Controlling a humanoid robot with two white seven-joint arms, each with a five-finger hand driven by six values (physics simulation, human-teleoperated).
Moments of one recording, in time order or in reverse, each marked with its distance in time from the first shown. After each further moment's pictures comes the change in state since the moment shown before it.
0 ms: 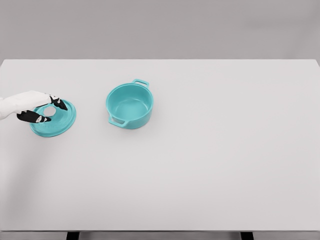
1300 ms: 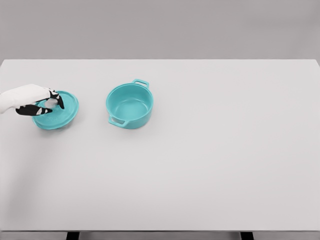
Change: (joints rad) left arm -0.011 0.013 0.012 -0.053 0.002 0.000 0.000; right arm 0.000 0.000 0.000 0.000 0.000 0.000 0.000
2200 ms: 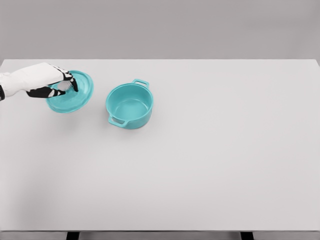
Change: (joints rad) left arm -0.061 -0.018 -0.012 -0.155 -0.002 0.000 0.000; right arm 0.000 0.000 0.000 0.000 0.000 0.000 0.000
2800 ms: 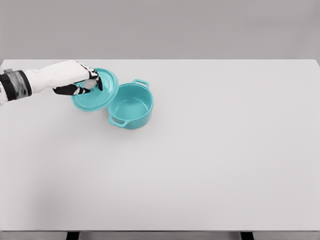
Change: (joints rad) left arm -0.060 -0.100 -0.071 -0.009 -0.004 0.000 0.000; right arm 0.000 0.000 0.000 0.000 0.000 0.000 0.000
